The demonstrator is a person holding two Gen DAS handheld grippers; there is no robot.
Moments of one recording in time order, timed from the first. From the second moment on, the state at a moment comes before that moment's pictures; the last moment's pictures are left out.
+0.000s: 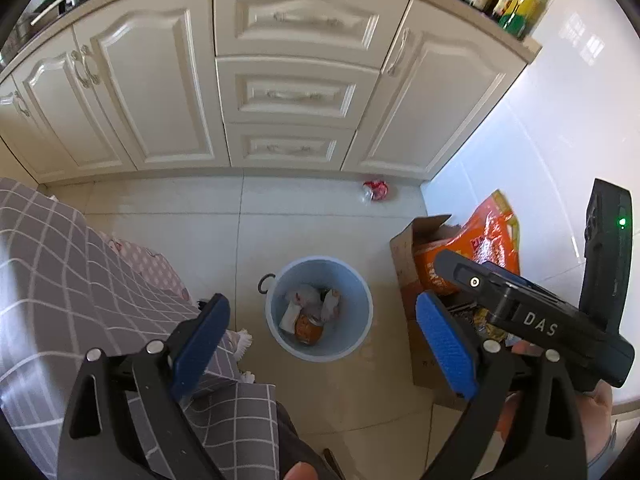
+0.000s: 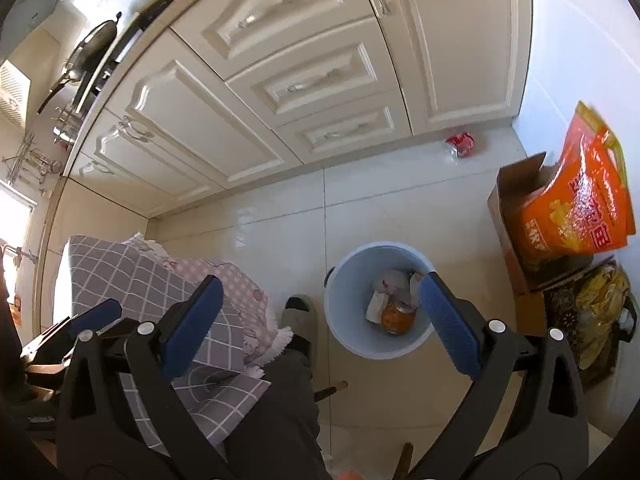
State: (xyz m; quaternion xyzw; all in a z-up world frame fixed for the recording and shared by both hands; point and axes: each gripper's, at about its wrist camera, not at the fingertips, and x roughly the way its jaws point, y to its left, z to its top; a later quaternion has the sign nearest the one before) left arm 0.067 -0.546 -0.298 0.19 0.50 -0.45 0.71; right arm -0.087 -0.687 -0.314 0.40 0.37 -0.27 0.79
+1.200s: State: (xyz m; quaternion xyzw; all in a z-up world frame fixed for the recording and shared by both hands) left arm 0.090 -0.286 -0.090 0.07 0.28 -0.38 0.88; right arm -0.016 -0.490 -0.097 0.24 0.25 -0.15 0.93
